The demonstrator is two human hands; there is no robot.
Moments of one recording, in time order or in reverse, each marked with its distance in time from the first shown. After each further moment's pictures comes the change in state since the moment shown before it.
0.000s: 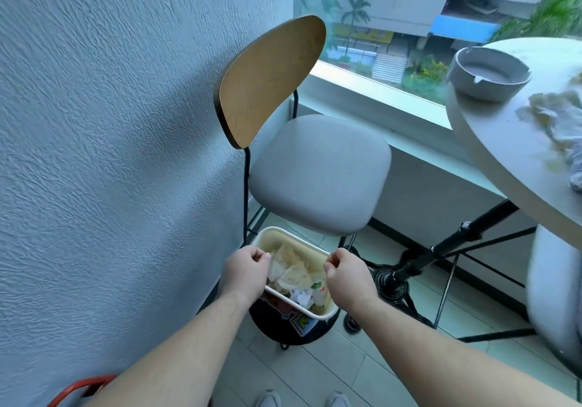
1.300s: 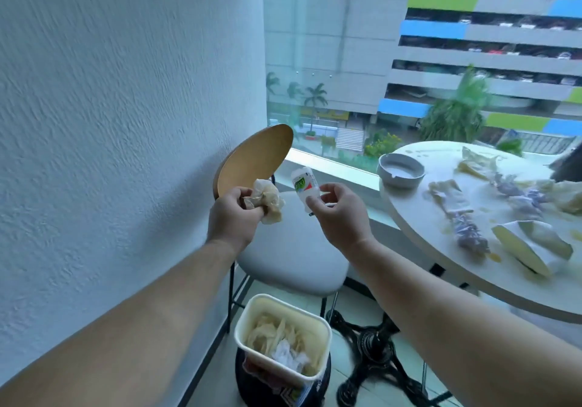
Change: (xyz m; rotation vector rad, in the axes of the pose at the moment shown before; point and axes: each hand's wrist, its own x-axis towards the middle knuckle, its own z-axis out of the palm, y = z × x) left_hand 0.004 0.199 -0.152 -0.425 0.121 0.528; right_hand -0.027 -0.165 -0.196 0.394 0.522 -0.382
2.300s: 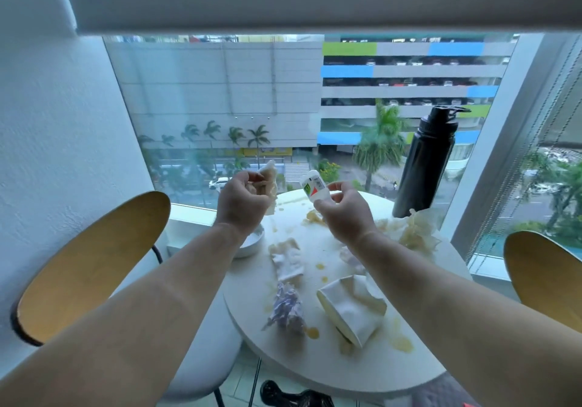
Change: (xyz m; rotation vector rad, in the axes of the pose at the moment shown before) left_hand 0.019 0.220 0.315 -0.127 -0.199 0.237; right_hand 0.158 0.129 -0.292 0.054 0.195 0.105
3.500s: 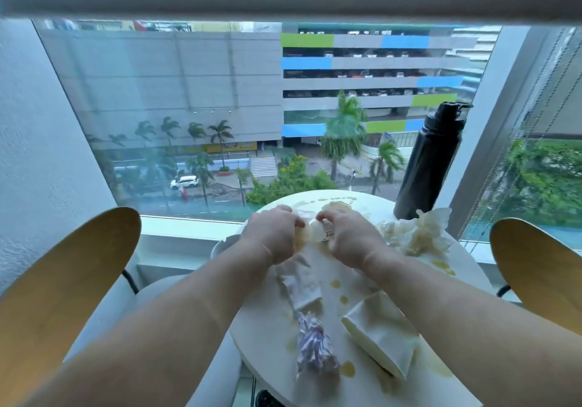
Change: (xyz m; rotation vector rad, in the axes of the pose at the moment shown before) left_hand 0.030 -0.028 0.030 0.927 -0.594 0.399; right_hand 0.009 0.015 0.022 -0.693 -0.194 -0.088
